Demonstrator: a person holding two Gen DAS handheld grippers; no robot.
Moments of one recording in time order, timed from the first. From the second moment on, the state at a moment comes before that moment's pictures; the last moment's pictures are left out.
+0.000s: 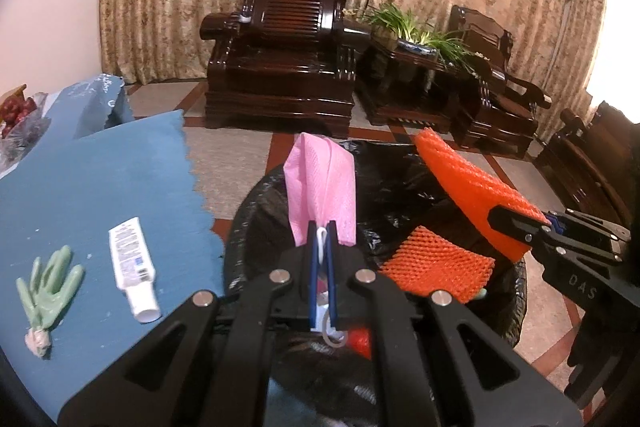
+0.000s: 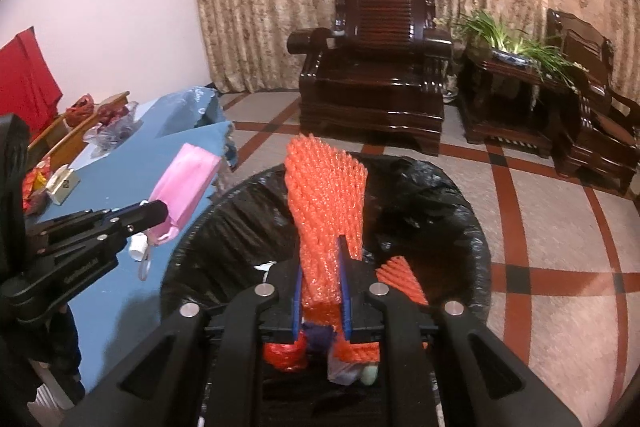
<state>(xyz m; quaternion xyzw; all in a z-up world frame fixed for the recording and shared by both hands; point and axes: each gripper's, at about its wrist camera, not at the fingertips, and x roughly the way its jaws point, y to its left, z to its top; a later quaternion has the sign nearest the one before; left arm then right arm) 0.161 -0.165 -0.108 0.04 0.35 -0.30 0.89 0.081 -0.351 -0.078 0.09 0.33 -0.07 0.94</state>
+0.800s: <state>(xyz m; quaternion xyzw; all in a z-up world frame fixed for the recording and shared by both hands) 0.177 -0.161 -0.116 0.02 0.35 -0.30 0.89 0.081 -0.364 -0.097 0.08 0.34 -0.12 0.93</state>
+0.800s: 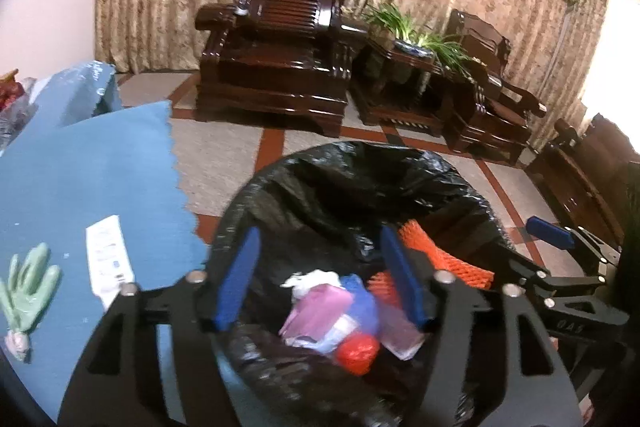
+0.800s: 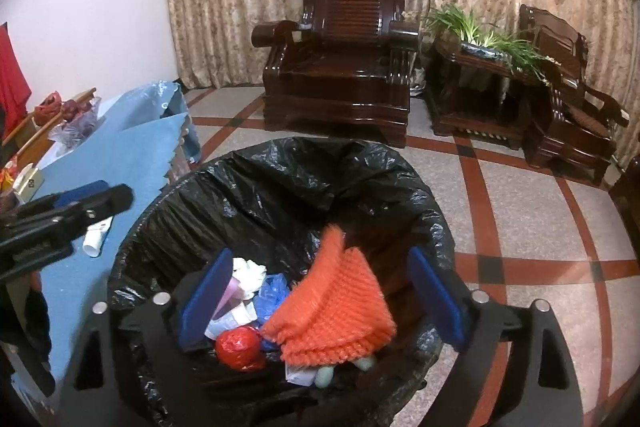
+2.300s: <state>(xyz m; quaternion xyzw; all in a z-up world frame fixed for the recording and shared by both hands) 0.164 0.145 -0.121 -0.02 0.34 0.00 0.94 0.197 -0.101 -0.127 0.00 0.37 0.12 0.92</state>
